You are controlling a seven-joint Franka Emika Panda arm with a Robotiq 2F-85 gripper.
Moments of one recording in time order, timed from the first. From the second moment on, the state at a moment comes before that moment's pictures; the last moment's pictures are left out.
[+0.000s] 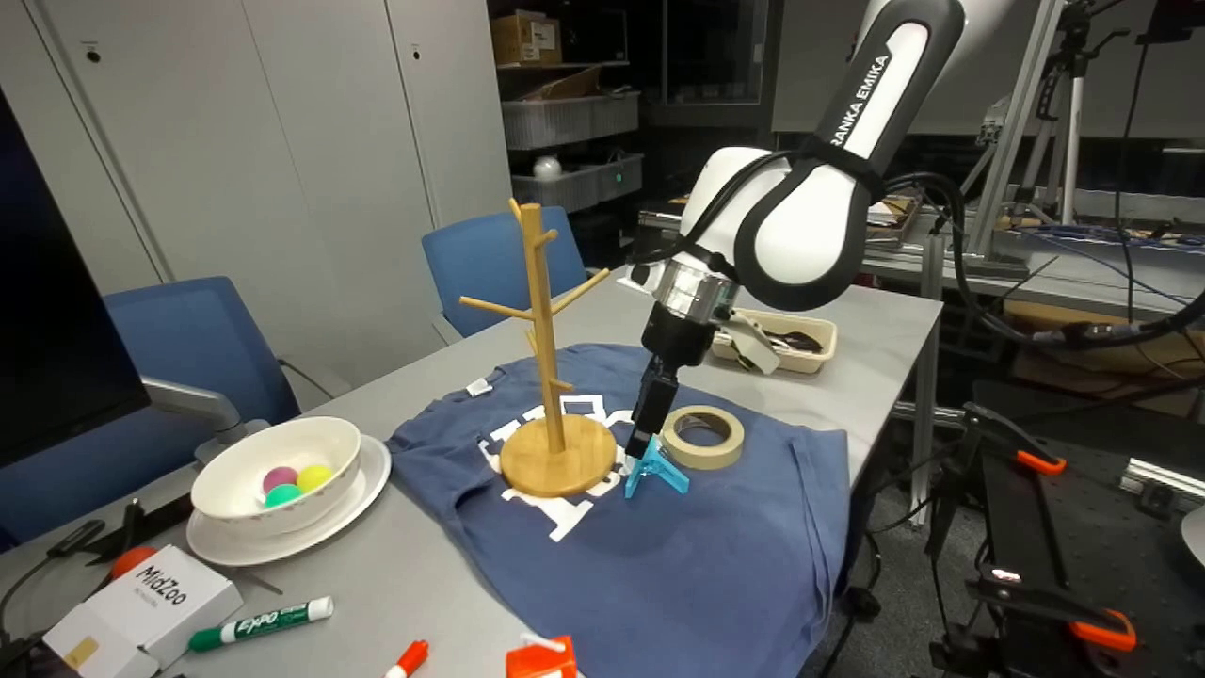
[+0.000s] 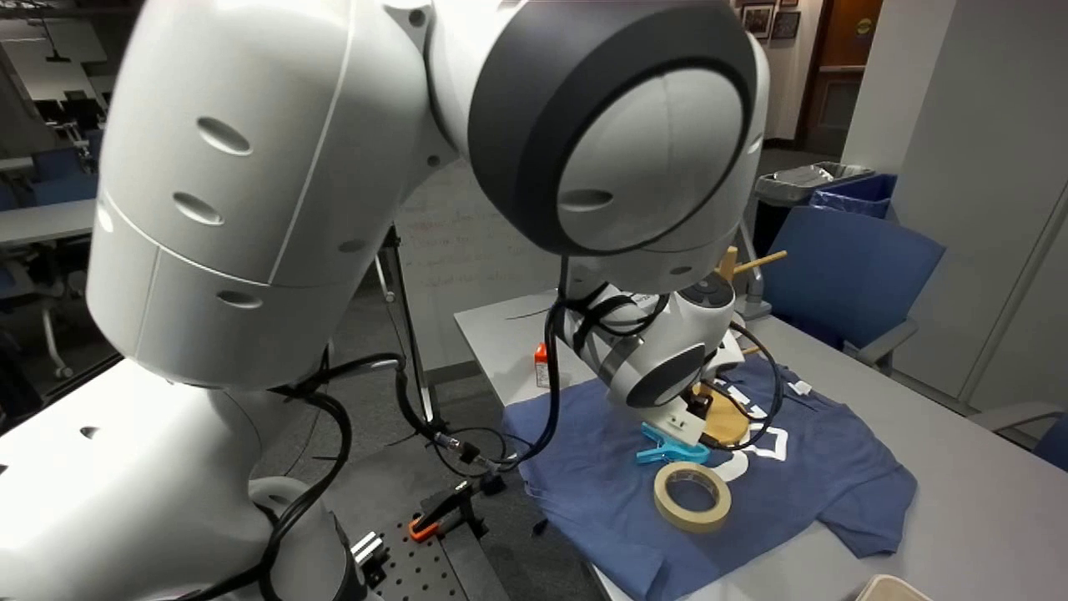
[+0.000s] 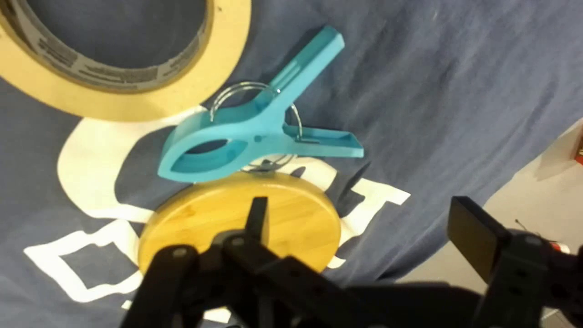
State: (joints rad) arm -0.72 0.68 0.68 -2.33 -0.26 3.08 -0.32
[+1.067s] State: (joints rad) arm -0.62 0.26 0.70 -2.43 -0.17 2.92 -0.29
